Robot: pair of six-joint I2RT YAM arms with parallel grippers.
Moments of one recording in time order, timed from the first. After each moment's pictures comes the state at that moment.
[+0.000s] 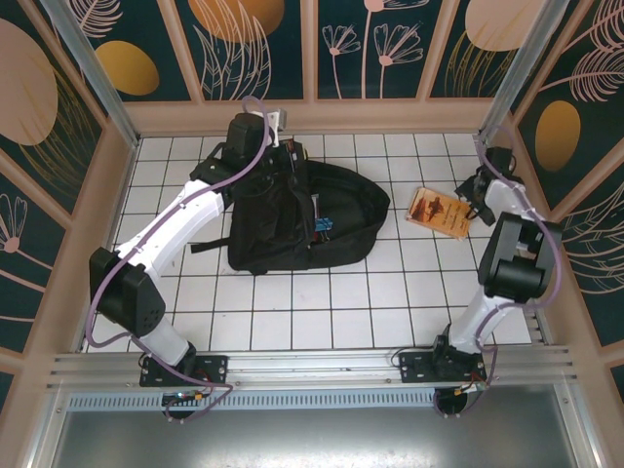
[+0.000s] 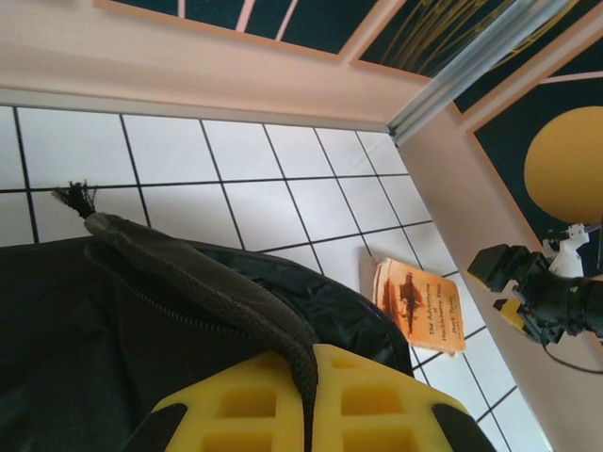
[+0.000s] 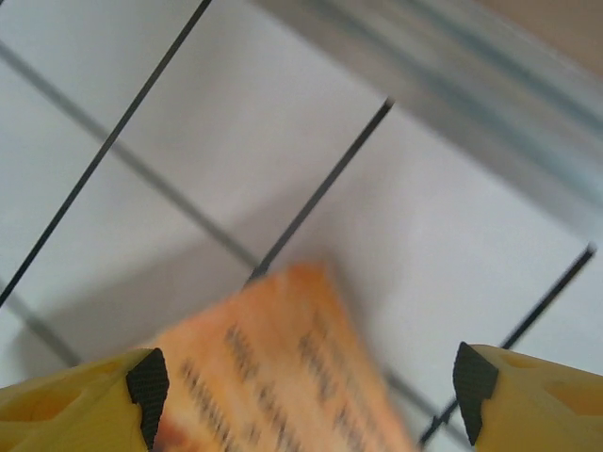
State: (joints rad) left arm -0.52 1.63 1.51 -0.33 0.21 -0.56; right arm -0.27 1.82 1.31 -0.54 0.12 0.57
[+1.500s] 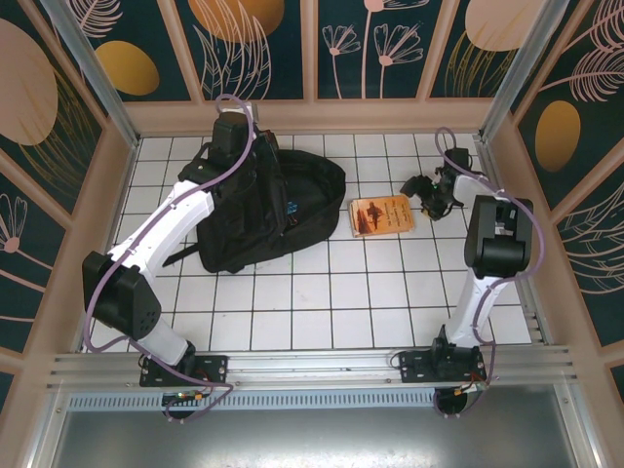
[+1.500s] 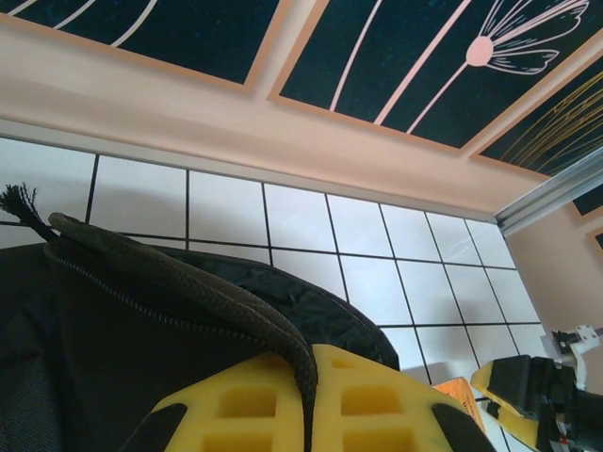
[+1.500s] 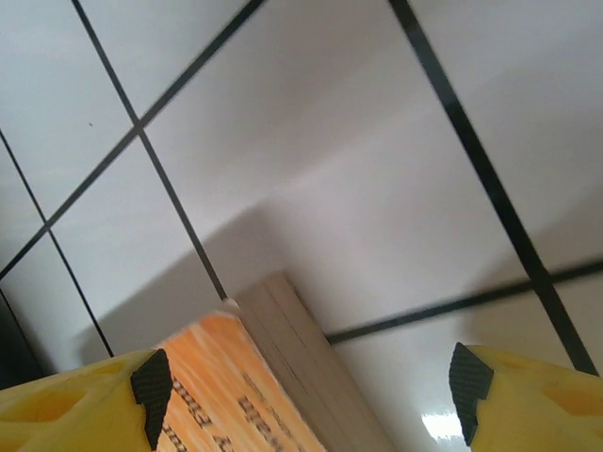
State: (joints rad) left arm -0.45 1.60 1.48 -0.31 -0.01 -0.58; right arm -0.08 1.96 1.32 -0.50 -0.39 0.52
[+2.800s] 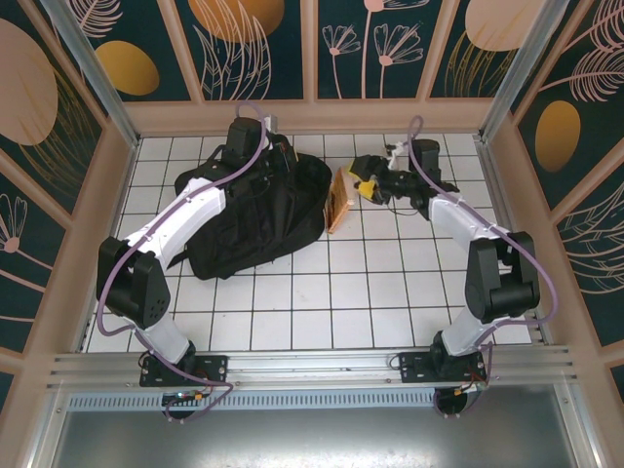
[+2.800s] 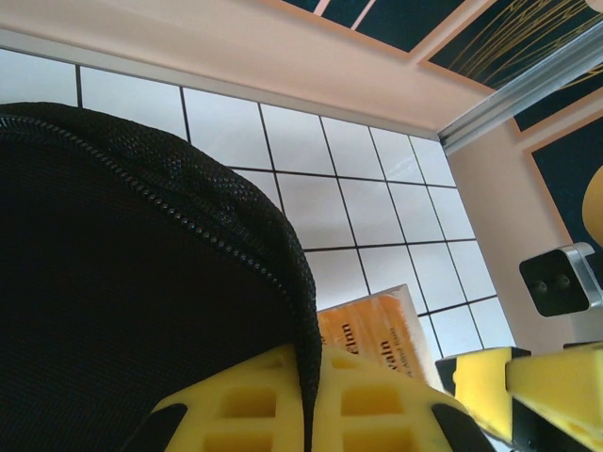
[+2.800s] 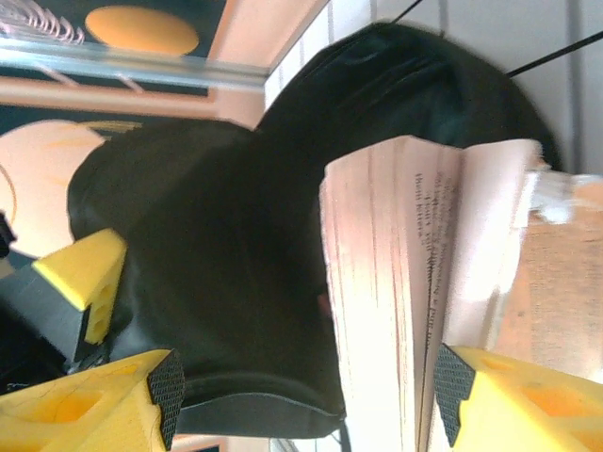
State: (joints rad) left arm -0.47 1.69 1.47 -0.29 0.20 -0.63; right arm 0.23 1.64 1.12 0.01 -0.84 0.97
